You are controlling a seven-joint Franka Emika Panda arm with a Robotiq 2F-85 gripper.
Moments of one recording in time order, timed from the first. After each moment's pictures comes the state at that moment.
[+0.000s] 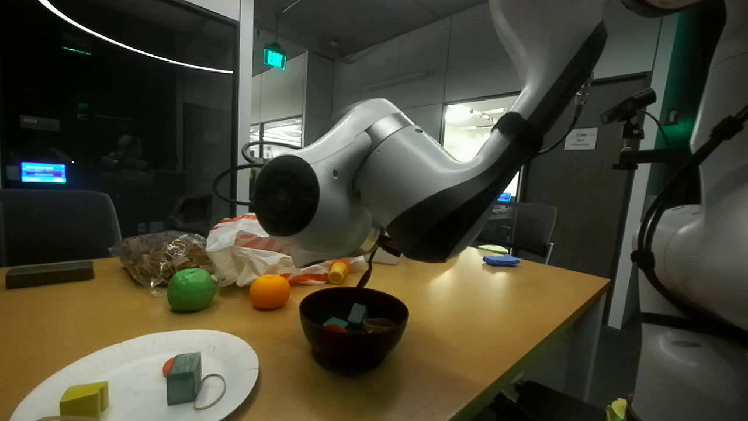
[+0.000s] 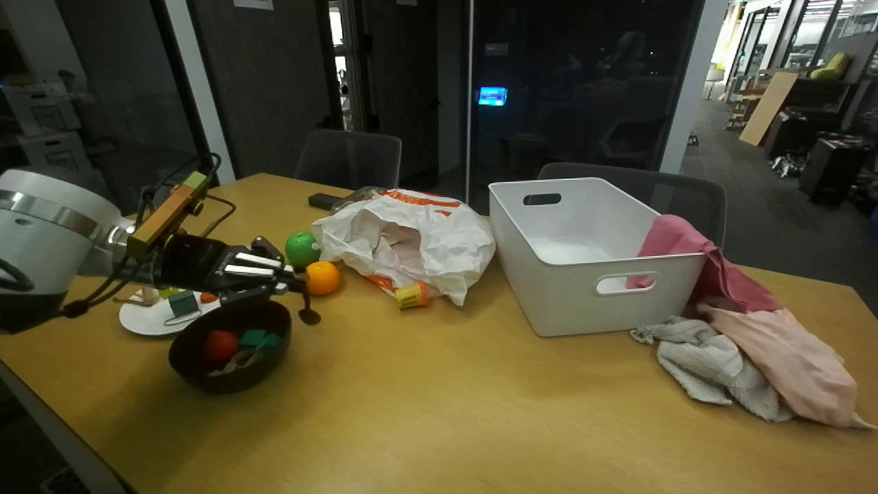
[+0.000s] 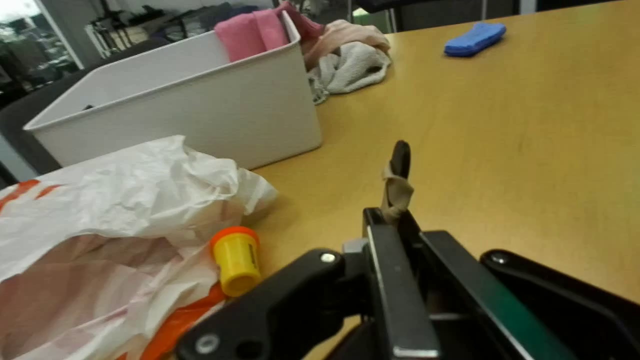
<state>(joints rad) 0.33 -0.08 0.31 -2.50 -1.23 1.65 -0.41</state>
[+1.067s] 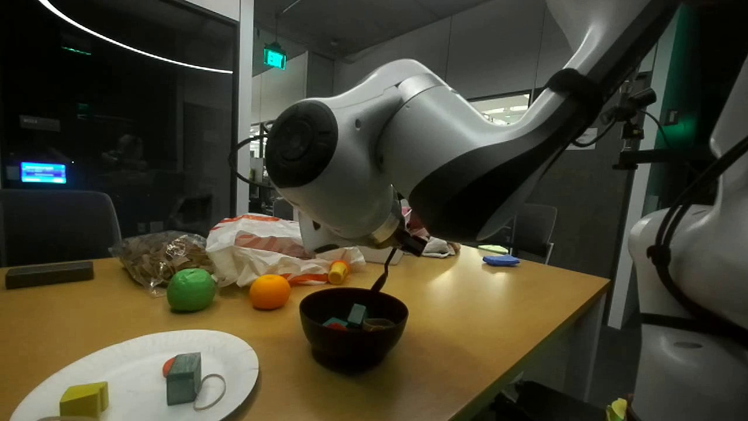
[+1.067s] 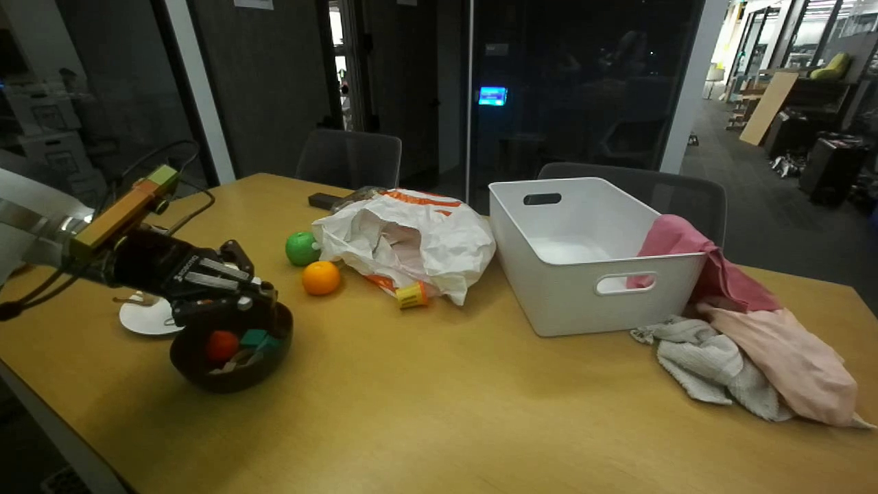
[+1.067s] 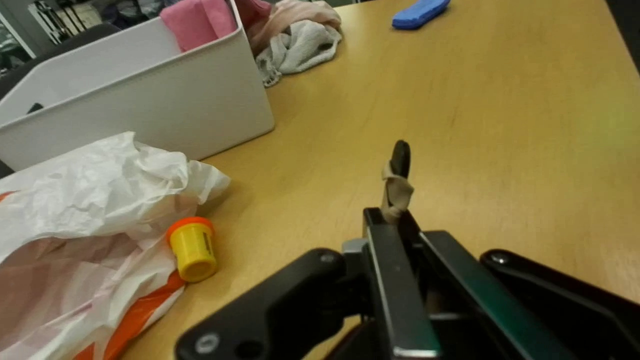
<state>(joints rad) 0.38 -0.21 0.32 -2.55 -1.03 1.65 -0.42</state>
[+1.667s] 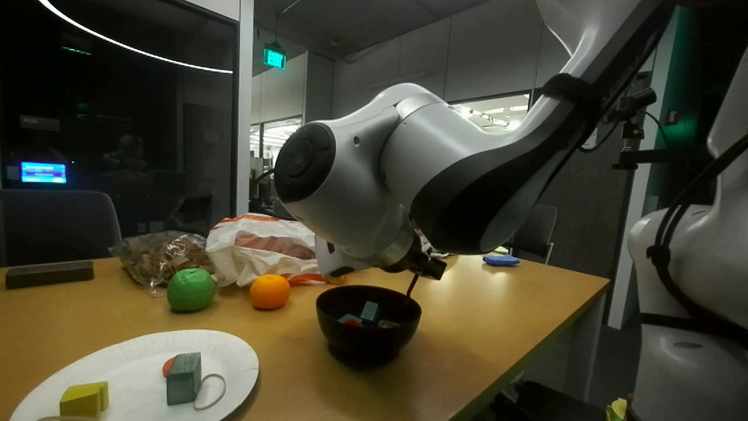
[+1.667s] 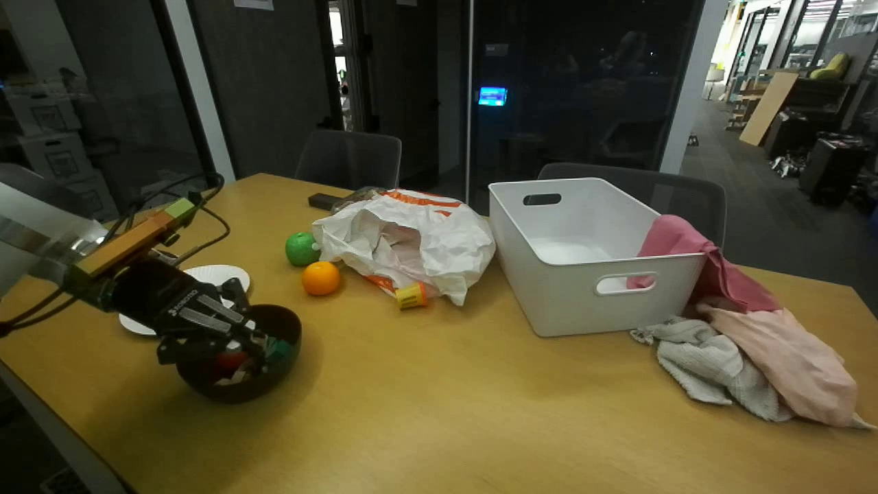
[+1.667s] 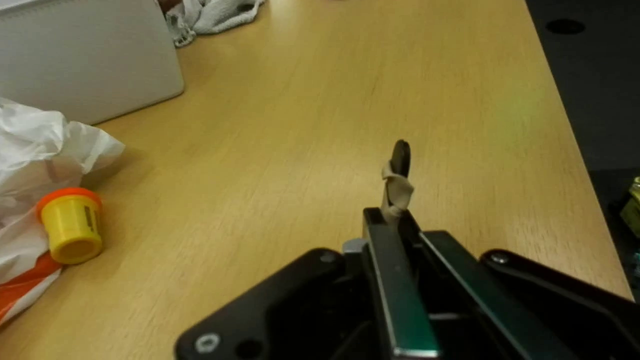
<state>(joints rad) 0.38 -0.19 0.30 -2.58 -0.87 1.66 -0.47</state>
